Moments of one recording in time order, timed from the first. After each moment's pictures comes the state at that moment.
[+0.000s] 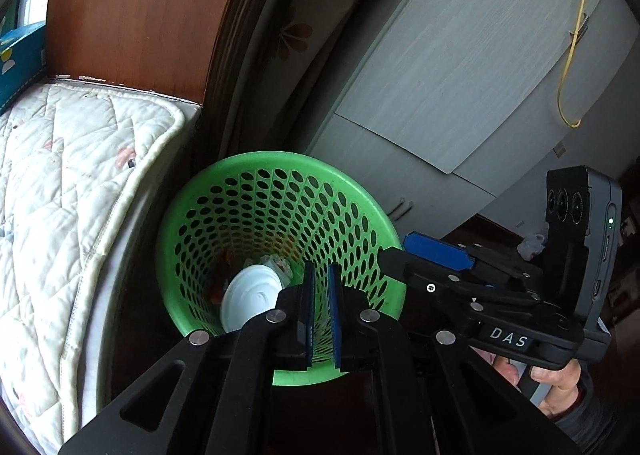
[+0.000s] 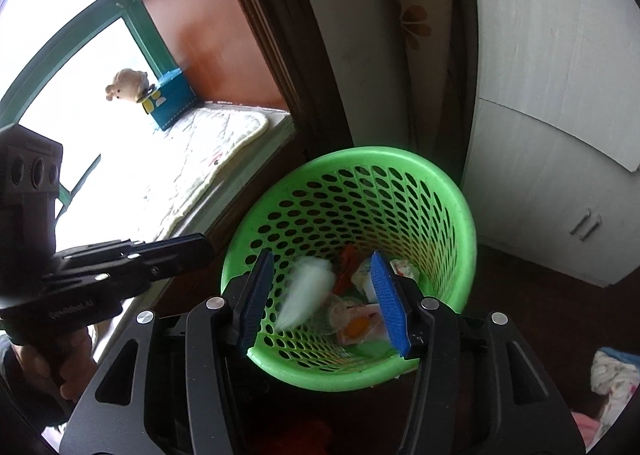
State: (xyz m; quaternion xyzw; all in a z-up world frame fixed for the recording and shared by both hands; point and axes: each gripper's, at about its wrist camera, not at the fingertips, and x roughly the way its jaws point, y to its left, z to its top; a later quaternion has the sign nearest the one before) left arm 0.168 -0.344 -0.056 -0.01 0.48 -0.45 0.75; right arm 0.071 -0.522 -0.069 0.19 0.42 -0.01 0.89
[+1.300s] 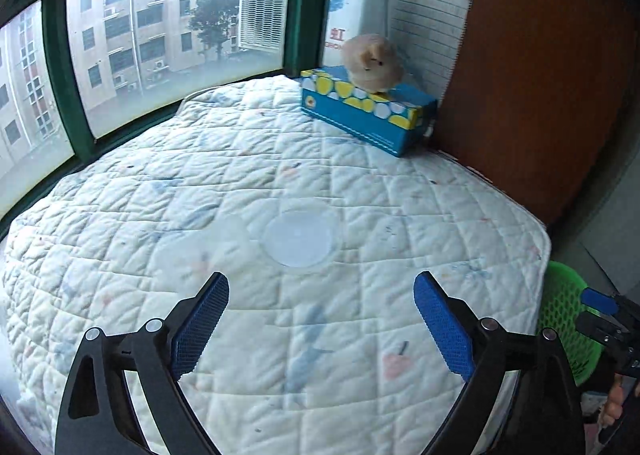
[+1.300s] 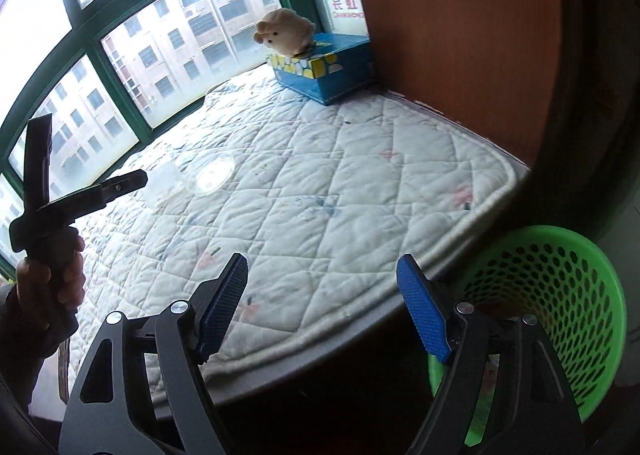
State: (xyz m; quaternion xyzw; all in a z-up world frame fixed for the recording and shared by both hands) left arm 0.247 0.007 -0.008 -0.02 0.40 -0.06 0.91; right arm 0.166 -0.318 -0.025 0.10 0.41 0.18 0.89
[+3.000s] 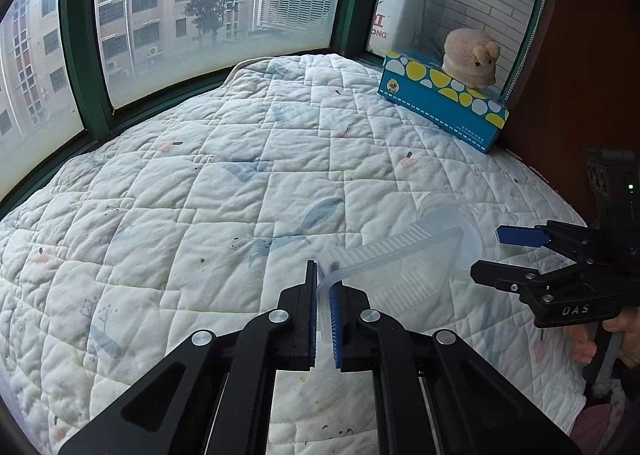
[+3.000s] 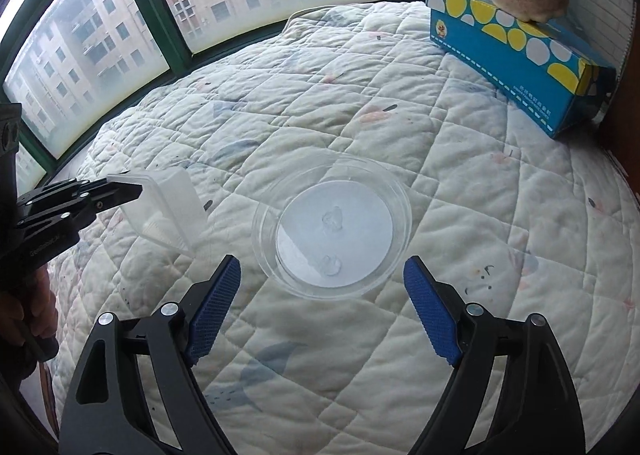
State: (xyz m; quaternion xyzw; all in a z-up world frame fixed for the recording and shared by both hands) left arm 0.301 0.150 -0.051 -0.03 0.42 -0.09 0.90; right arm 0.329 -0.083 -0.076 -0.01 0.47 0.28 0.84
